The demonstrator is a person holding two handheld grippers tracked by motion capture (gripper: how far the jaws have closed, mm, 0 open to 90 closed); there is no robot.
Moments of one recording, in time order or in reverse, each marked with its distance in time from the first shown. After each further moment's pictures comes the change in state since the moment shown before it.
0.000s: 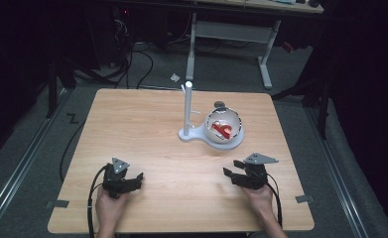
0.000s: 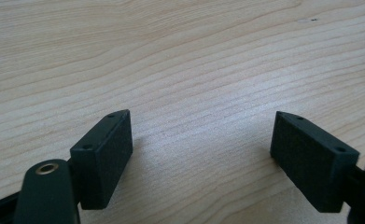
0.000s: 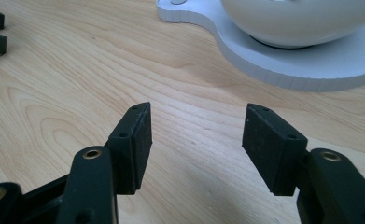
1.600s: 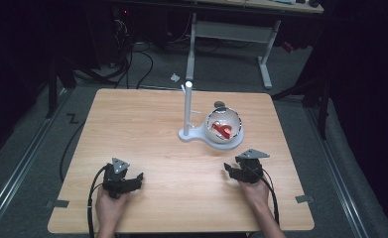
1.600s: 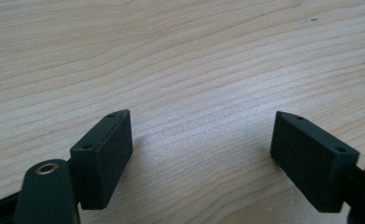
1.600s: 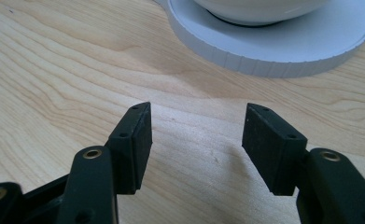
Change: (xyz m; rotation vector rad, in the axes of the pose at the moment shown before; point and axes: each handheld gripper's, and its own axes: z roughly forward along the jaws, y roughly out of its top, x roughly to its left) left arm 0.000 0.000 0.000 -0.001 -0.001 0.001; right arm -0.017 -0.002 0.030 0.070 -0.148 -0.011
